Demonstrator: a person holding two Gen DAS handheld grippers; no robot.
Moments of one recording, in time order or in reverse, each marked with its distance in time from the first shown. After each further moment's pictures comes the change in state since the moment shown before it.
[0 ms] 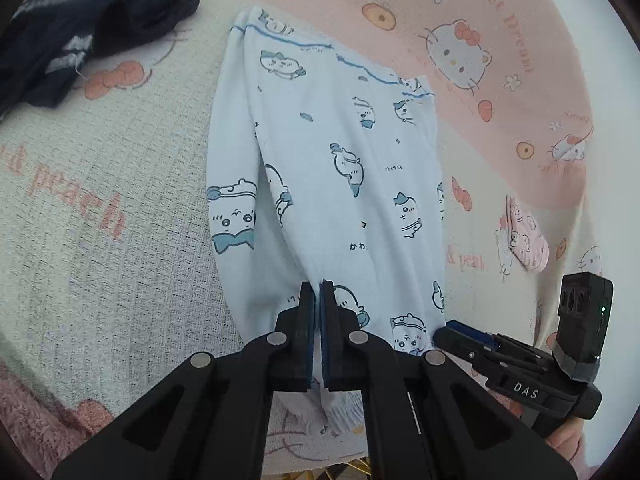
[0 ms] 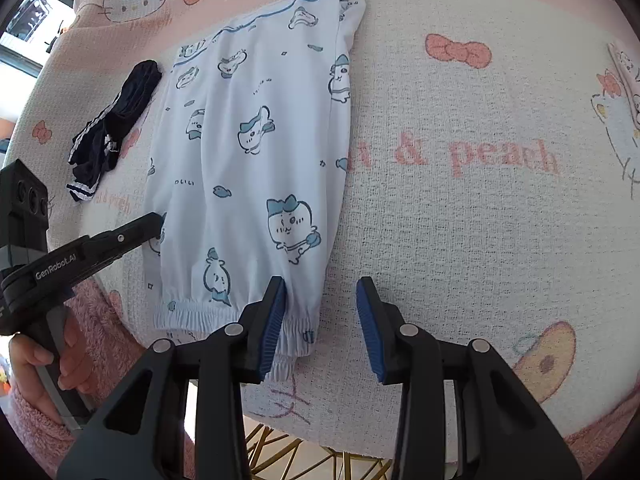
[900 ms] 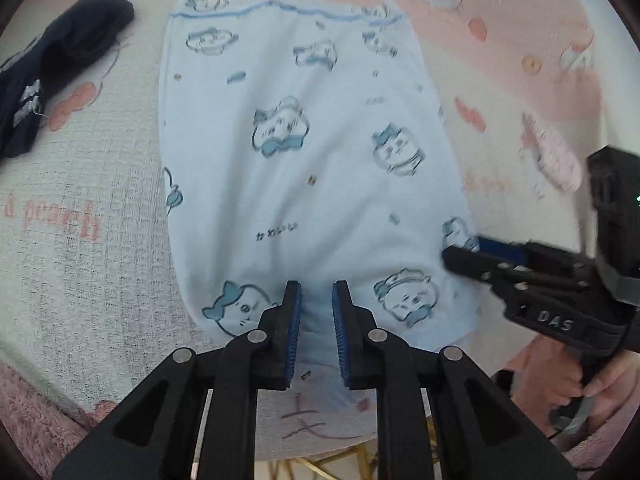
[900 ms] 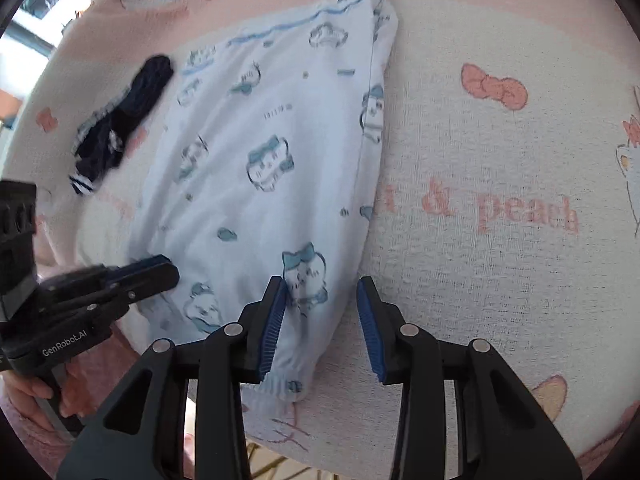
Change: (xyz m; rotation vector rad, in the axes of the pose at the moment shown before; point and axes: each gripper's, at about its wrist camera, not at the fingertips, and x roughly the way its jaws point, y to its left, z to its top) left arm 0.033 -0.037 -0.012 0.259 0.165 0.176; right arm 0.021 0.019 0.015 -0.118 0.003 -0.041
